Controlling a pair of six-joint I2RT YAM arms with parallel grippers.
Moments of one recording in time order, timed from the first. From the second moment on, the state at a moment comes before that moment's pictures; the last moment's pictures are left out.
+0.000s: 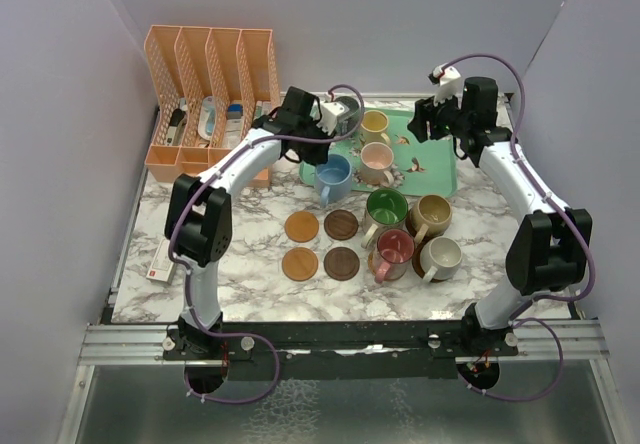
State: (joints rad) left arm -0.46 1.98 1.74 -0.58 0.35 0.21; right arm 0.10 1.64 1.37 -0.19 -0.36 -0.21
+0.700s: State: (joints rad) left arm -0.58 1.83 1.51 -0.58 0.36 0.24; right arm 0.09 1.65 1.37 -0.19 -0.37 -0.21
